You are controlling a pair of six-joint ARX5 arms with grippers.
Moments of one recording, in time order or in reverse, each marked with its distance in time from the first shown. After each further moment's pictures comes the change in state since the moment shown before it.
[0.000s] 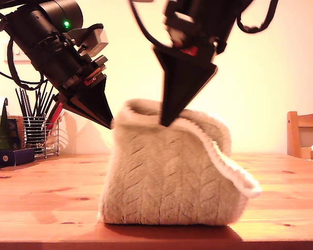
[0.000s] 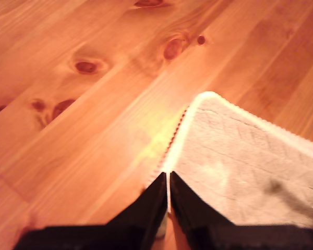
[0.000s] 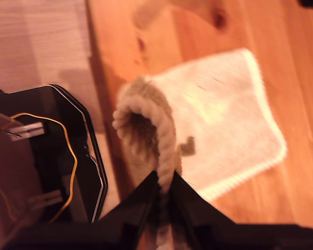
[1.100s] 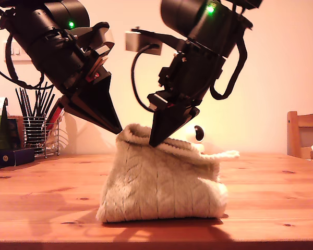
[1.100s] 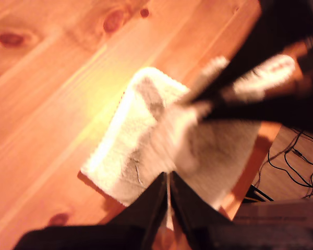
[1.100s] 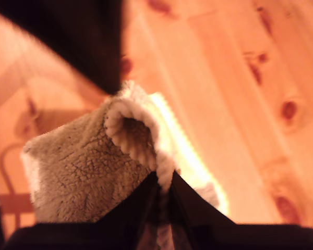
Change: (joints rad) left arm -0.039 0.000 0.000 -0.117 0.079 -0.007; right arm -0.181 0.195 0.000 0.394 -0.109 -0.005
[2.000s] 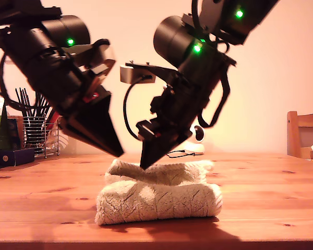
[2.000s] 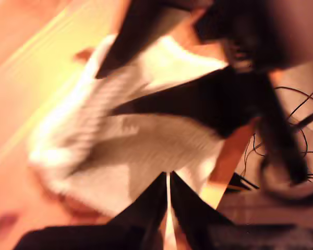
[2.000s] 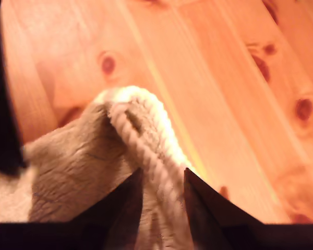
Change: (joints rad) left arm -0.054 -0.001 -0.126 0.115 0.031 -0.011; right arm -0.003 0.131 0.049 0.068 0.033 0.040
